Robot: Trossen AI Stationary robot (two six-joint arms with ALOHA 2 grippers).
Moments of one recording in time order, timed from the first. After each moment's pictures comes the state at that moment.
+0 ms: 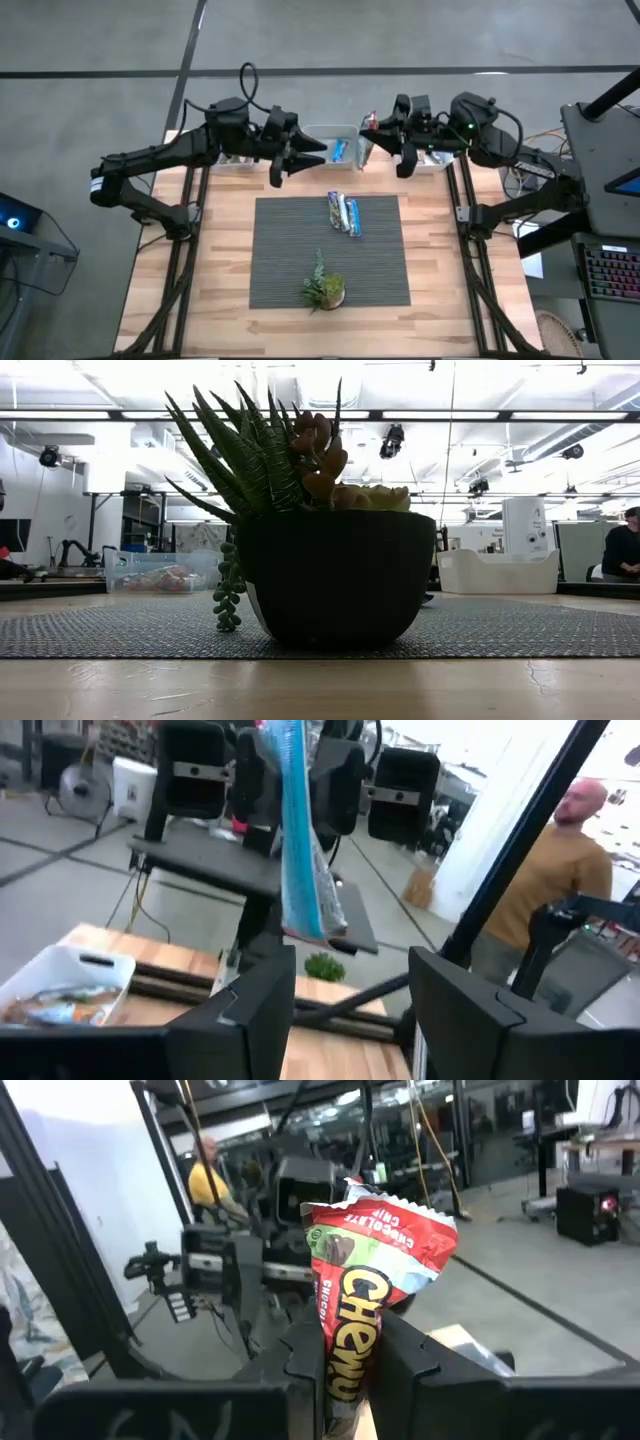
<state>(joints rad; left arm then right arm) 0.22 1.31 1.45 -0.10 0.35 -0.33 -0.22 1.20 1.41 -0.14 -0.16 0.28</state>
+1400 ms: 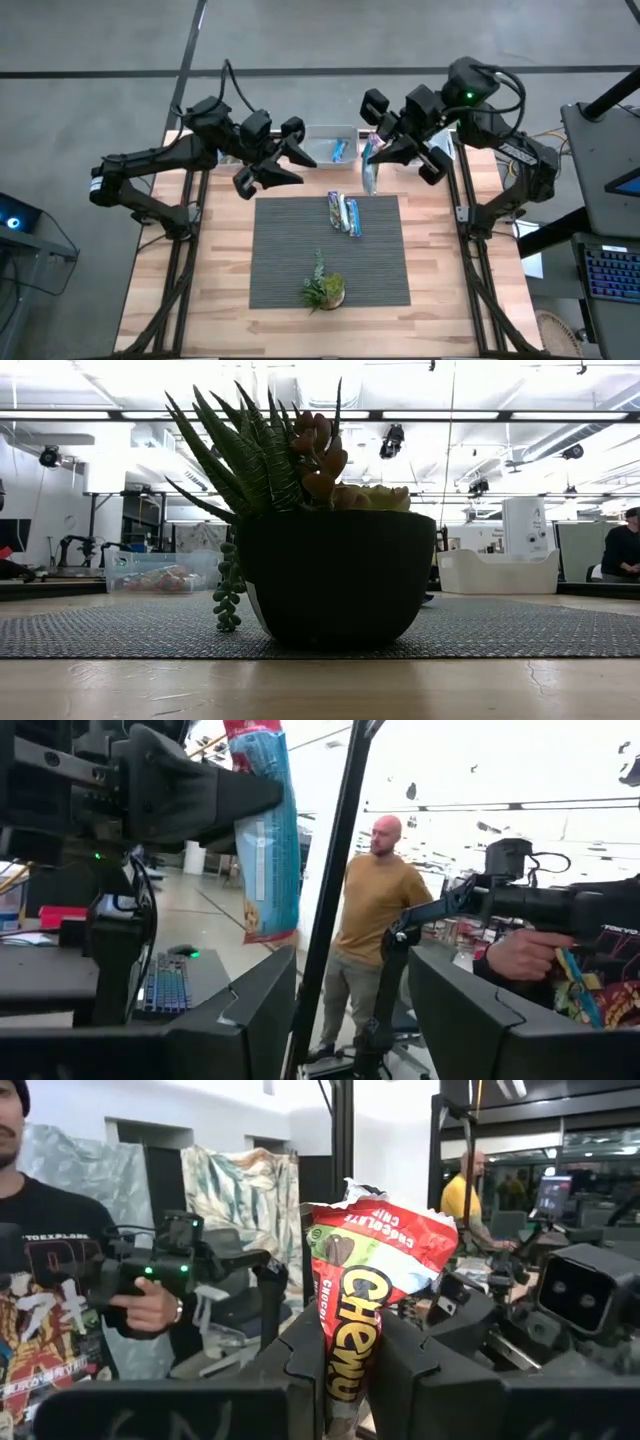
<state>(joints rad) 0.18 1.31 1.45 0.23 0.69 -0.39 -0.21 1.49 1.93 -0.17 -0.87 0.23</state>
